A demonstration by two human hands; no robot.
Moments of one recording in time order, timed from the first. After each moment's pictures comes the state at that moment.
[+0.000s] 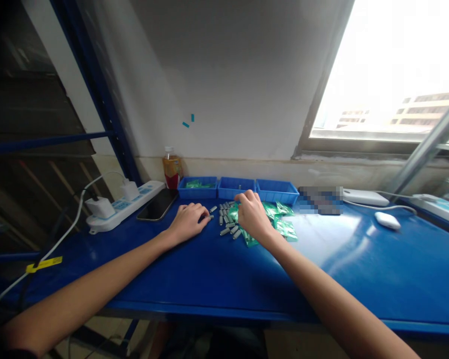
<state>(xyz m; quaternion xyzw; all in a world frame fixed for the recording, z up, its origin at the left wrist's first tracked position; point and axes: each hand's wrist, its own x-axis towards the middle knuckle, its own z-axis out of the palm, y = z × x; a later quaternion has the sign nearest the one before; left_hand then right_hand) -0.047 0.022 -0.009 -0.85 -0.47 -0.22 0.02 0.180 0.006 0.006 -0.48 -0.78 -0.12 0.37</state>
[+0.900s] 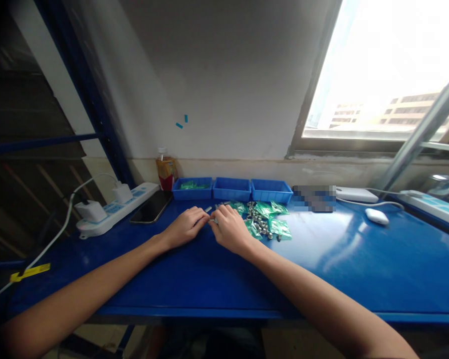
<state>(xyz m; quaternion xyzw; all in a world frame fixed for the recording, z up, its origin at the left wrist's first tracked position) -0.046 0.016 -0.003 -0.92 -0.32 -0.24 -0.02 0.140 -0.014 -0.011 -0.42 -0.84 -0.07 0.34</state>
